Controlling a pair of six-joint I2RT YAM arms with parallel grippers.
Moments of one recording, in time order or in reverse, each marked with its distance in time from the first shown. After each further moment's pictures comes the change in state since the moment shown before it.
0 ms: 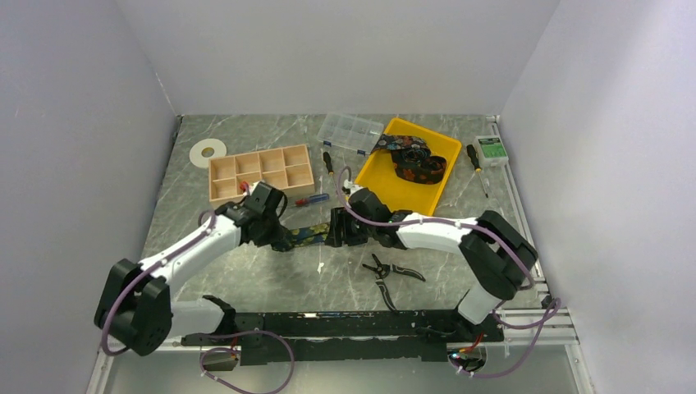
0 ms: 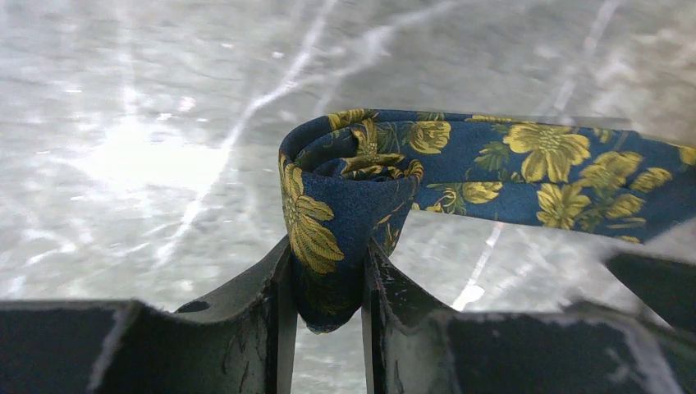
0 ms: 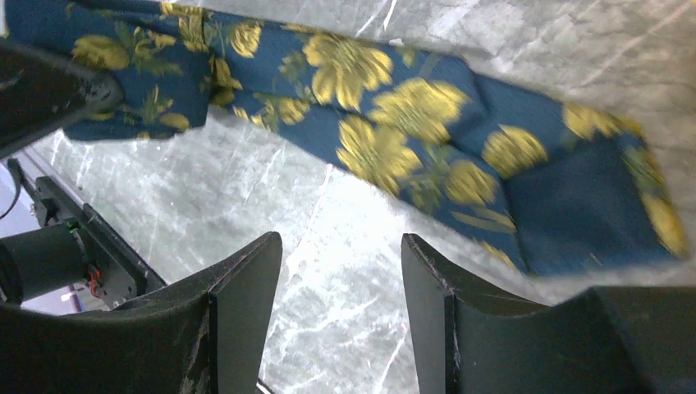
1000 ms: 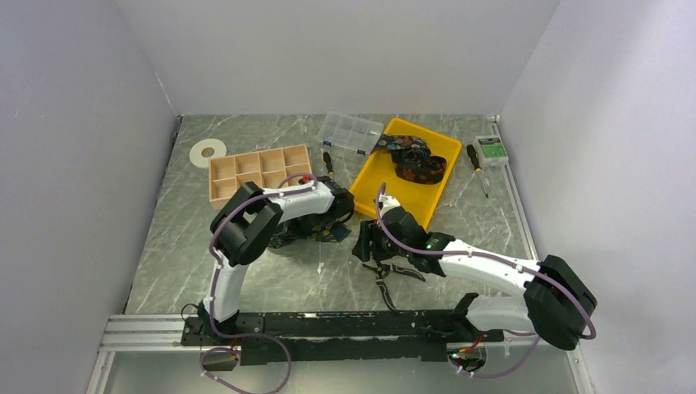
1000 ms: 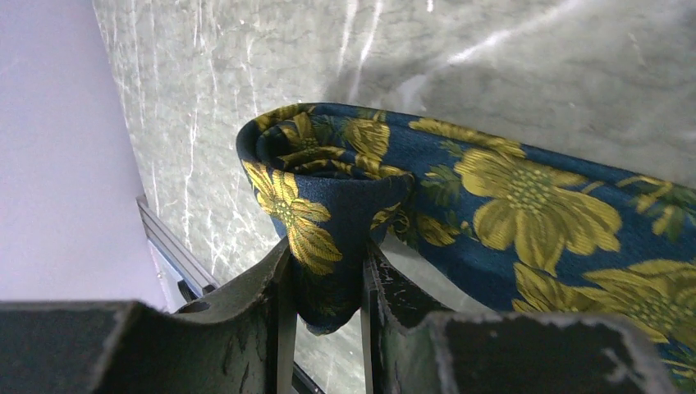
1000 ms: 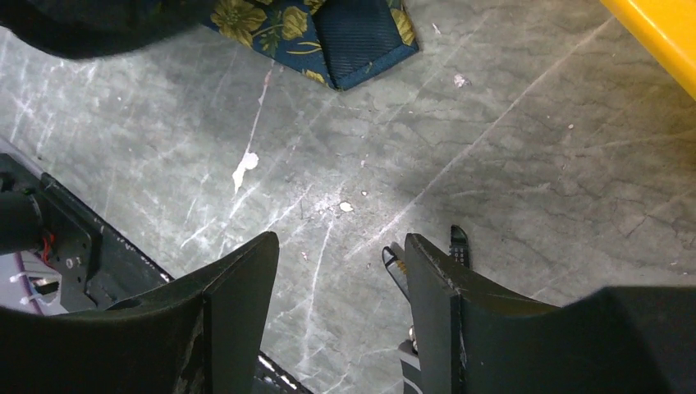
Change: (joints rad) left arm -0.280 0.841 0.673 -0.688 -0.567 -0.138; right arm 0.000 -0.444 -0.296 -0.090 0.142 -0.033
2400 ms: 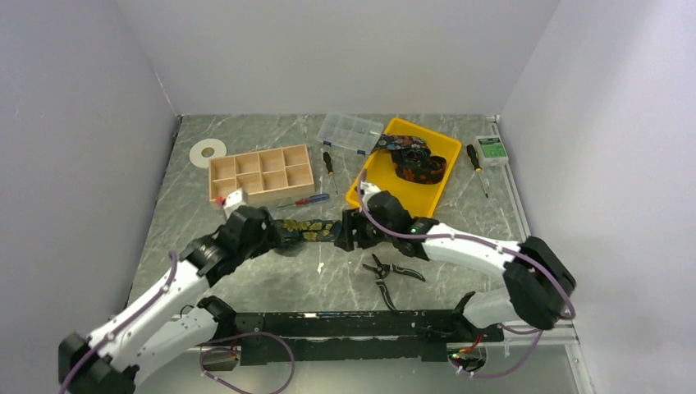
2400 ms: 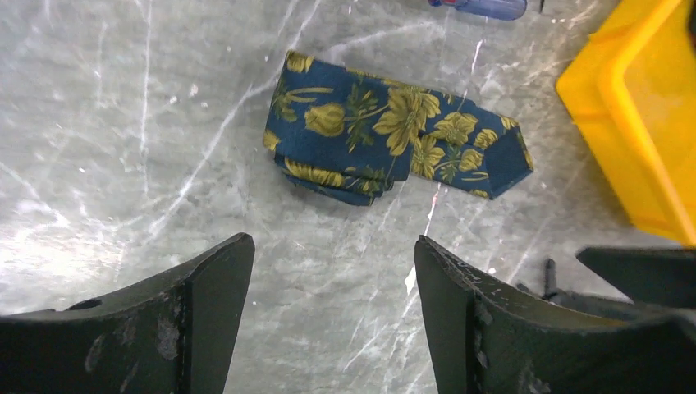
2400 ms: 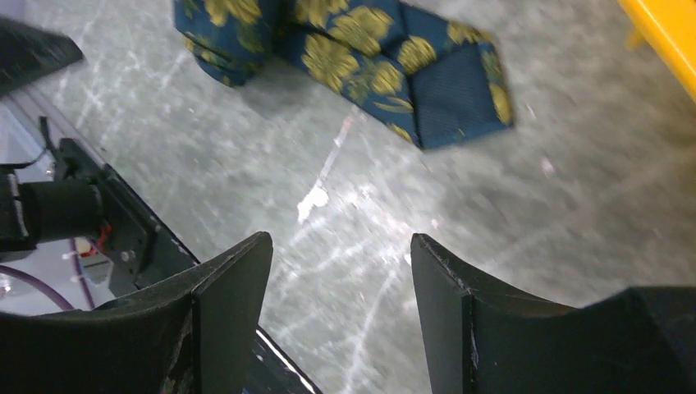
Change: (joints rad) left arm 0.152 -1.153 -0.702 0.580 0.380 0.033; right arm -0.004 0.103 0.127 0.023 -0.114 -0.048
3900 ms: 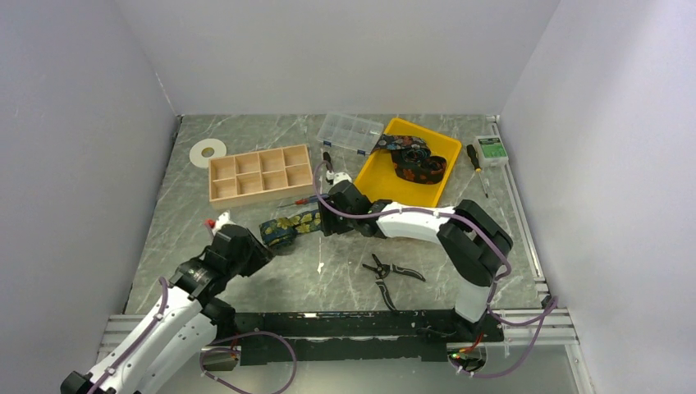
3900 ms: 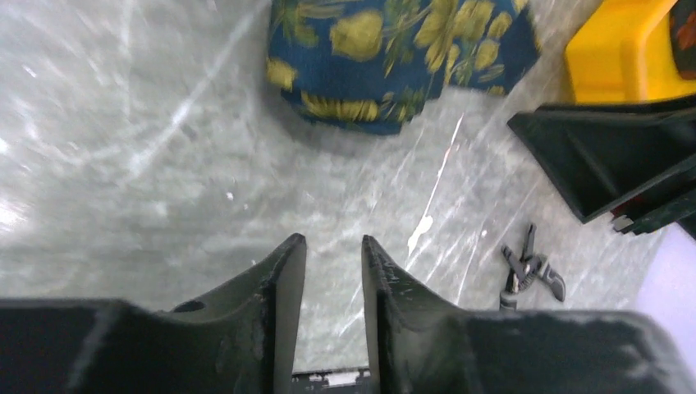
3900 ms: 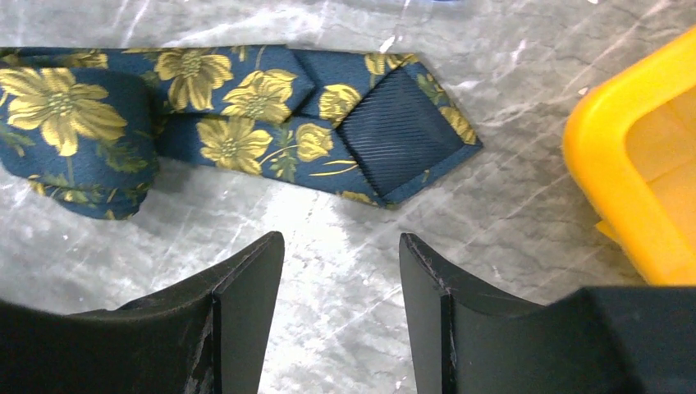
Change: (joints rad) left arm 0.145 -0.323 -0.249 0.021 0.194 -0.104; right arm 0.043 0.485 0.371 -0.018 0.216 -0.084
